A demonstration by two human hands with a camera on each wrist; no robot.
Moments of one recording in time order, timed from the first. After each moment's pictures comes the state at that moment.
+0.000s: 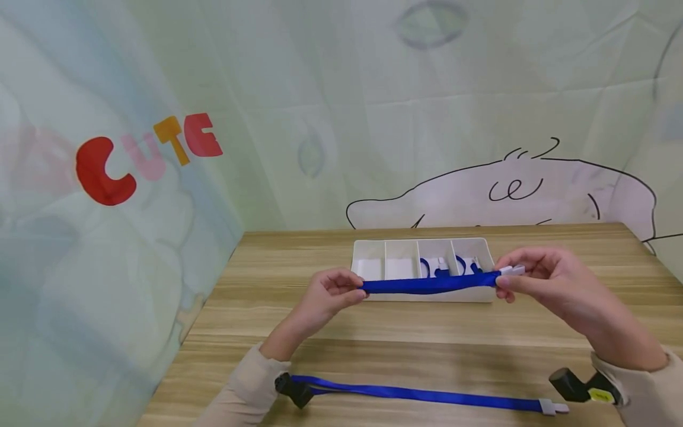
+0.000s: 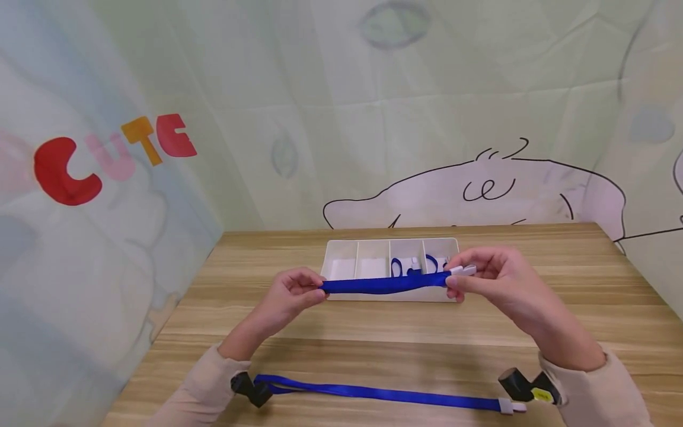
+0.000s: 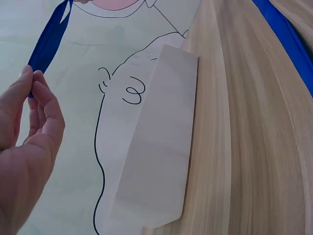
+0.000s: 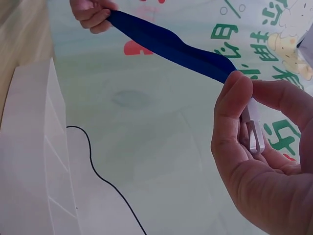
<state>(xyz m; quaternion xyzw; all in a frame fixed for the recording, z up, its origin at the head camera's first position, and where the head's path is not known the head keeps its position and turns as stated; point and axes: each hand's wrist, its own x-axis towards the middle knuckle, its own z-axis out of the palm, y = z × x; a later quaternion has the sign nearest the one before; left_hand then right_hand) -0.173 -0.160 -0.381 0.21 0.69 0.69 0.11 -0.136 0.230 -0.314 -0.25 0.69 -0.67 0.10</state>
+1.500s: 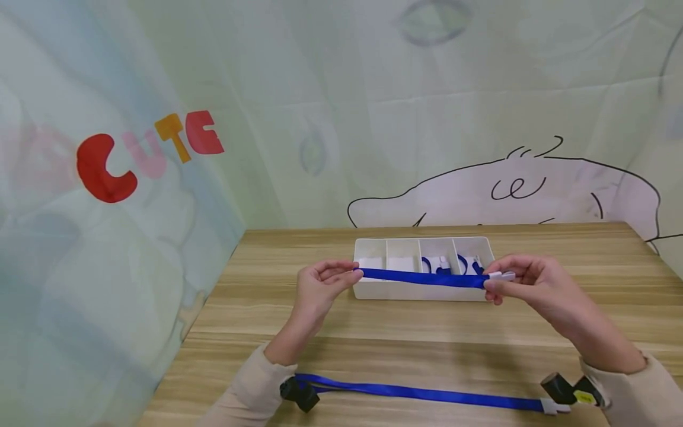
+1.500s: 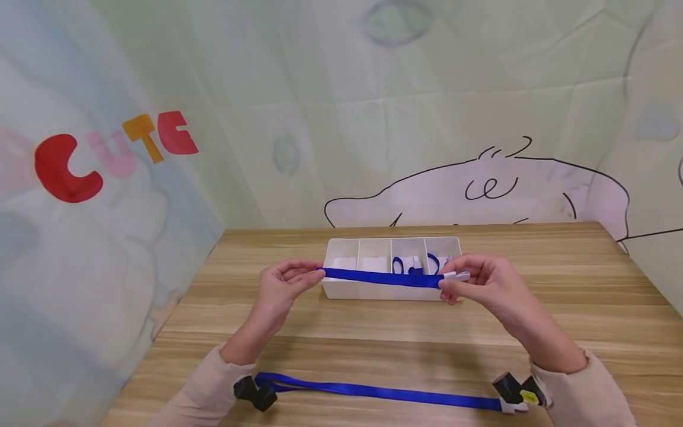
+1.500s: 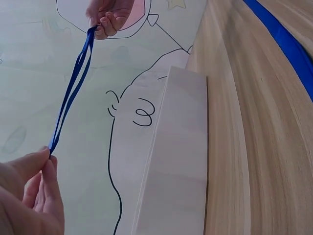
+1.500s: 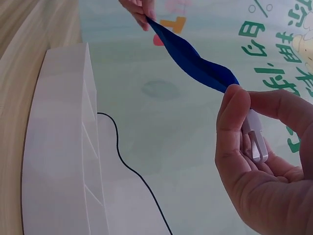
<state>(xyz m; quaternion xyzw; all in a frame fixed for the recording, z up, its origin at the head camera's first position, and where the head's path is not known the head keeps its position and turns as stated) -0.167 -0.143 -0.366 0.01 0.67 0.74 -0.04 -0.138 0.213 -0.332 -0.17 0.76 -0.62 0.05</state>
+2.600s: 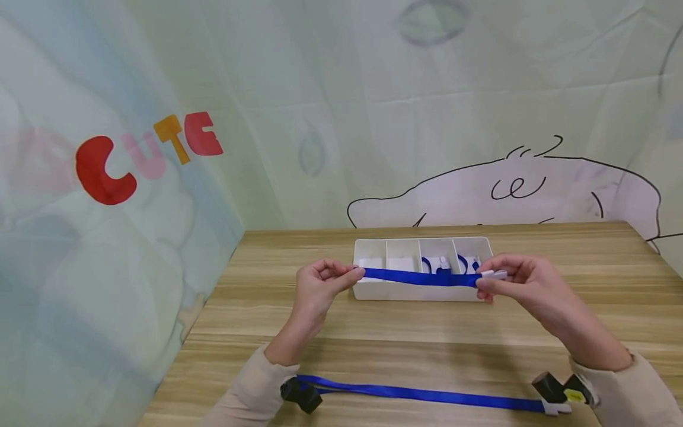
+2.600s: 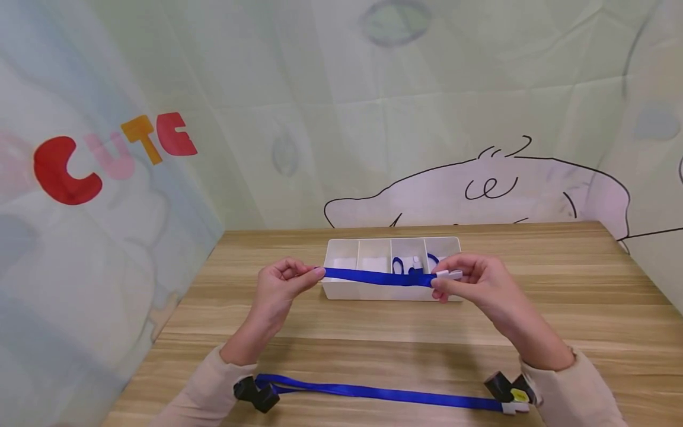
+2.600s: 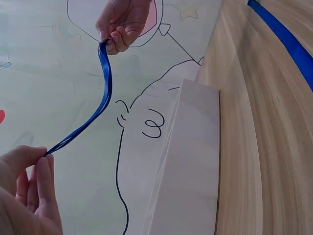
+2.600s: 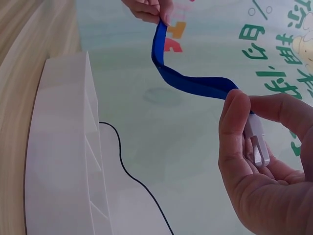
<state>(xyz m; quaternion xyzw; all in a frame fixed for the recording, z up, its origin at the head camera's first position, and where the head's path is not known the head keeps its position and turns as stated) -0.163 -0.140 -0.359 0.01 0.66 0.75 -0.05 -0.141 0.202 -0.336 -0.16 0.76 -0.63 0.05</state>
